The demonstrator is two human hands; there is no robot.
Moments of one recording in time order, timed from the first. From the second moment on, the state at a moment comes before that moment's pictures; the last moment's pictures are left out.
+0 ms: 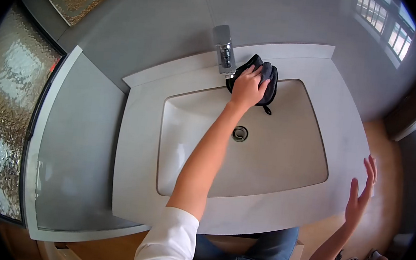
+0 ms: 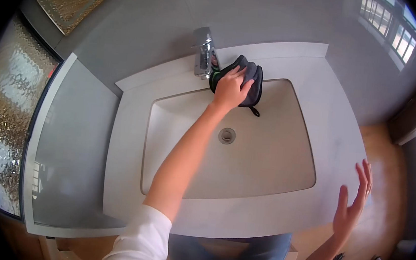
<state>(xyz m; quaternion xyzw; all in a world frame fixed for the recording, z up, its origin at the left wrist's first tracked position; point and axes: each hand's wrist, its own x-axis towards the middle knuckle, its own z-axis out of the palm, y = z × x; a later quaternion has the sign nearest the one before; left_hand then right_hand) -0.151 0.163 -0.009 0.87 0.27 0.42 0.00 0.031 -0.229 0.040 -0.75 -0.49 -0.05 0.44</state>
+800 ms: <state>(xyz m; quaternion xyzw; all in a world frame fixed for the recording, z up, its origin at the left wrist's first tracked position) 0.109 0.180 0.014 0.93 0.23 0.14 0.24 0.074 -0.207 0.022 -0.89 -0.44 -0.06 0.11</state>
